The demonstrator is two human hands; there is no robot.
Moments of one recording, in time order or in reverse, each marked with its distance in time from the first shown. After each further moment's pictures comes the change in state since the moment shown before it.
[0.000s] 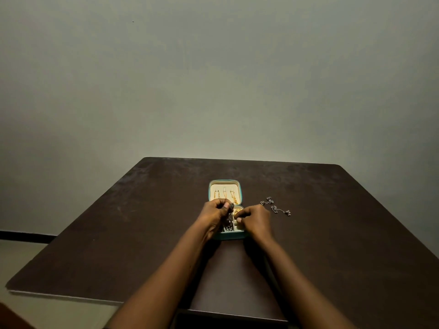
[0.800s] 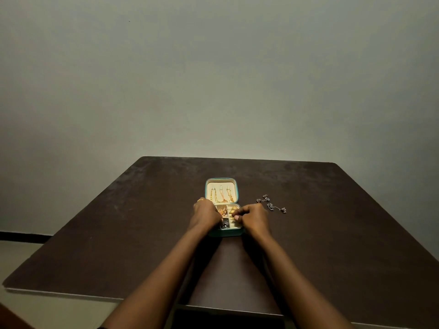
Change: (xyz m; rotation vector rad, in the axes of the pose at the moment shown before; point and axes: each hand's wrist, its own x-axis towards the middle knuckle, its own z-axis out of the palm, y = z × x) left_hand 0.005 -0.004 -0.012 1.116 0.223 0.094; right_hand -0.003 0.004 -0.004 0.119 -0.005 0.041
